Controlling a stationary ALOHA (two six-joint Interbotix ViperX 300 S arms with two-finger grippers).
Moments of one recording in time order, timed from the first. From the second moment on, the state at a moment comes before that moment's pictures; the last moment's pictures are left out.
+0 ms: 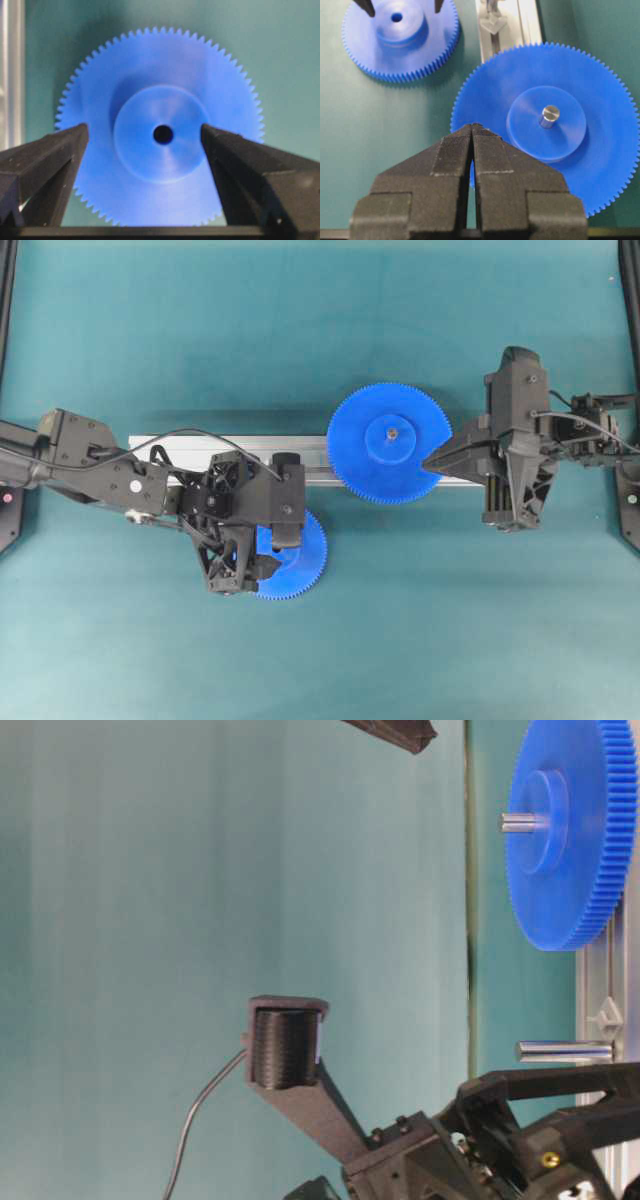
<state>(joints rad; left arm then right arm) -0.11 0.10 0.63 0.02 0.16 -0.13 -0.05 -0.43 0.96 0.05 0.13 0.03</state>
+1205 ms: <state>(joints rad) -0.15 0.14 0.62 0.02 0.15 -0.19 -0.05 -0.43 0.97 0.05 0.11 0.03</state>
